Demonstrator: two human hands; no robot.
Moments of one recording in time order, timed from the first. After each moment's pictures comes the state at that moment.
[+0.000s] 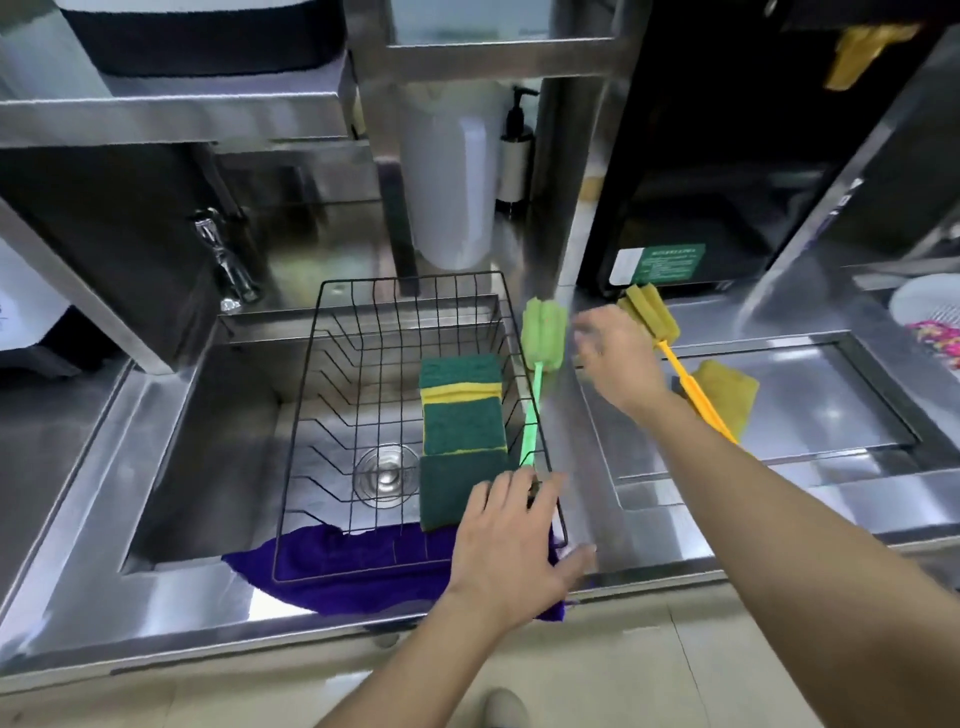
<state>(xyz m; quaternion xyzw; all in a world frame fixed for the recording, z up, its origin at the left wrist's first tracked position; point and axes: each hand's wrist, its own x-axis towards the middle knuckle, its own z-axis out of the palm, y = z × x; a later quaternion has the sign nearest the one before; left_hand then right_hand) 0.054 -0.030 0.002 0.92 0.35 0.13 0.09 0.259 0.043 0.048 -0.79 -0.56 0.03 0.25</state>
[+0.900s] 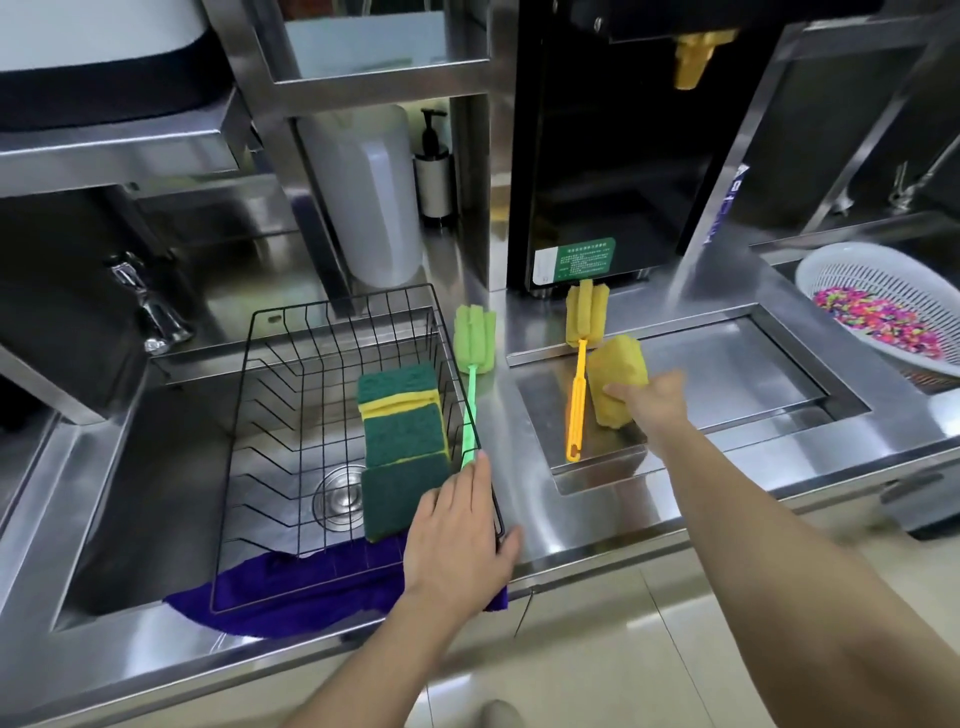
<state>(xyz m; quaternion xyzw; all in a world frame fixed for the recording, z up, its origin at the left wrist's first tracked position) 0.066 -0.038 -0.002 0.92 0.38 0.05 0.05 0.326 -0.044 0.011 -0.85 -0.06 0.27 0.45</state>
